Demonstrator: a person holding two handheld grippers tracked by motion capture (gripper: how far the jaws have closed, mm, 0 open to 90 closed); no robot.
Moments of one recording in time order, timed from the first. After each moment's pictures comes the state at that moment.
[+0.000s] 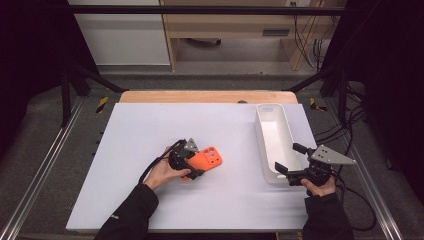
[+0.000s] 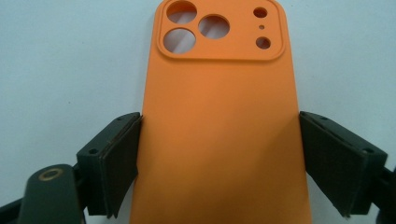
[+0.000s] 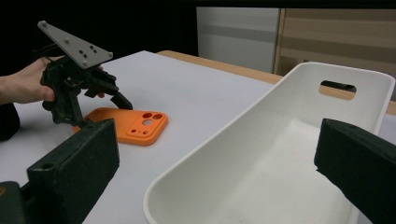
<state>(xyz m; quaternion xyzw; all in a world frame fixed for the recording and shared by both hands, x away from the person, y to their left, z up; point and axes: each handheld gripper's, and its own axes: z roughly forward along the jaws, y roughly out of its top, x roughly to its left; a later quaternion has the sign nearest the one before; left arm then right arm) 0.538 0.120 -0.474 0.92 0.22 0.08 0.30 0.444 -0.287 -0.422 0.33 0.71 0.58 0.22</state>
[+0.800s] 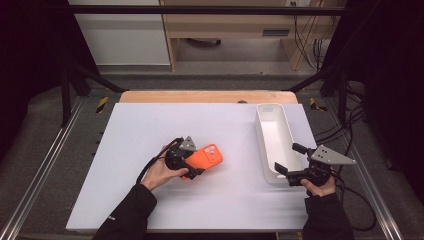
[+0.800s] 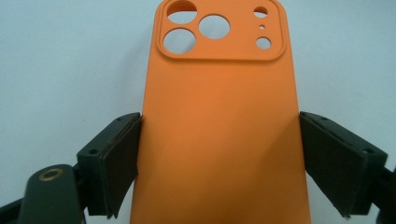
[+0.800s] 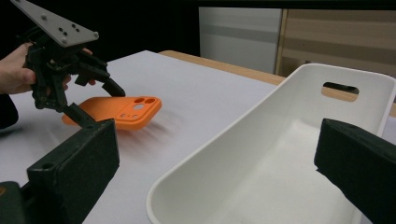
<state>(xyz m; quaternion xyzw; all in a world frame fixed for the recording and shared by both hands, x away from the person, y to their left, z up) 0.523 0.126 -0.446 0.91 0.21 0.09 0.33 0.444 -0.287 -0.422 0.33 0.71 0.58 0.22</state>
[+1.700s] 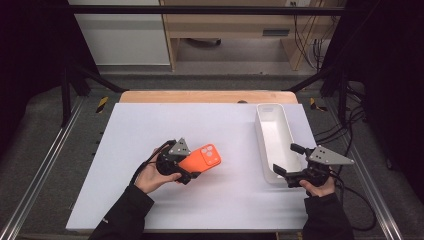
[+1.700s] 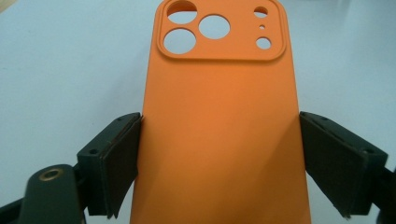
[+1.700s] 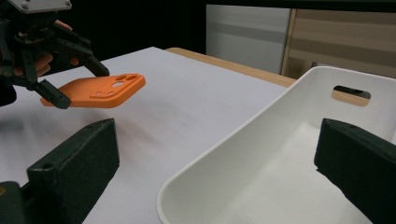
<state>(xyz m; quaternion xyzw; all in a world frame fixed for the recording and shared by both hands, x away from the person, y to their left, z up) 0.492 0.141 -0.418 0.91 0.19 0.11 0.36 0.443 -0.283 -0.420 0.31 0.72 0.58 0.22</state>
